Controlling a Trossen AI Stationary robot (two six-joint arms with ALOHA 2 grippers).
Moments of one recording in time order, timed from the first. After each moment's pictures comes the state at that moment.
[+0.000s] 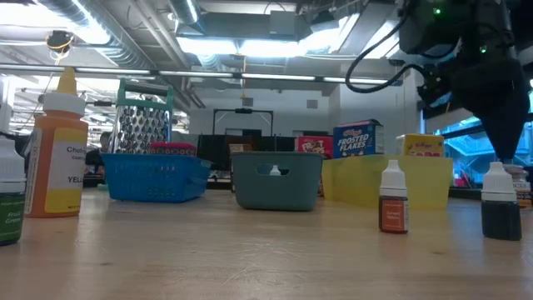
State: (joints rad) left arm -0.52 1.28 1.41 -1.10 -0.64 -0.29; right arm 0.12 1.29 0.81 -1.15 -0.06 0.90
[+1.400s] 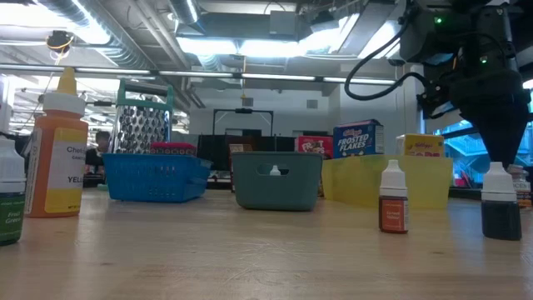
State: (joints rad) left arm -0.52 1.28 1.41 -1.10 -0.63 -0.29; right arm 0.12 1.30 0.75 -1.07 -0.05 0.90
